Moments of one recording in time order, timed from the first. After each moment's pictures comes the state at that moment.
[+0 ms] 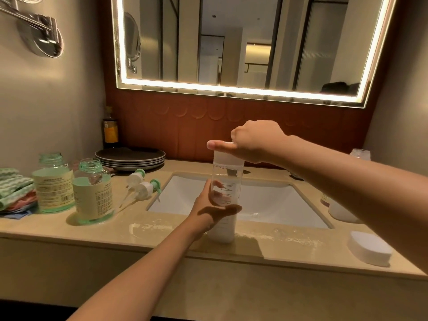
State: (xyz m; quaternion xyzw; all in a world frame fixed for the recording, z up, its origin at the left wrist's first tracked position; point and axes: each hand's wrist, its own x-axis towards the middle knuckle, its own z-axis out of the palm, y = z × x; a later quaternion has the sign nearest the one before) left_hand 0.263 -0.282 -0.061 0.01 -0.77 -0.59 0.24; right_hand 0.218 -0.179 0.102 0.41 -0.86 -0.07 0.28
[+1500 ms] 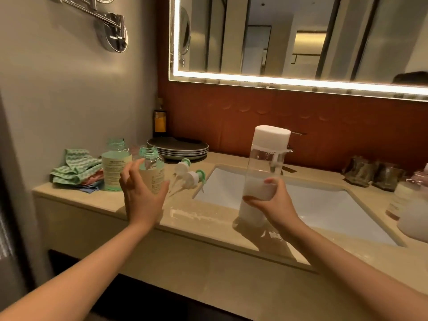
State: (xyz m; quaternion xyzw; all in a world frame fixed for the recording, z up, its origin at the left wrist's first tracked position) left_hand 0.373 -0.428 -0.092 0.29 -0.71 -0.22 0.60; right_hand 0.226 -0.211 -0.054 0.31 -0.74 0.60 -0.08
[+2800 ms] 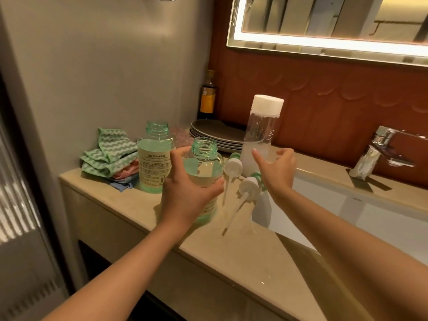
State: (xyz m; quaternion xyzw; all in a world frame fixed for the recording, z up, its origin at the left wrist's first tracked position) left_hand 0.355 -0.498 -0.087 0.28 -0.71 -0.35 0.54; right_hand 0.150 -0.470 -0.066 0.26 -0.80 0.53 0.06
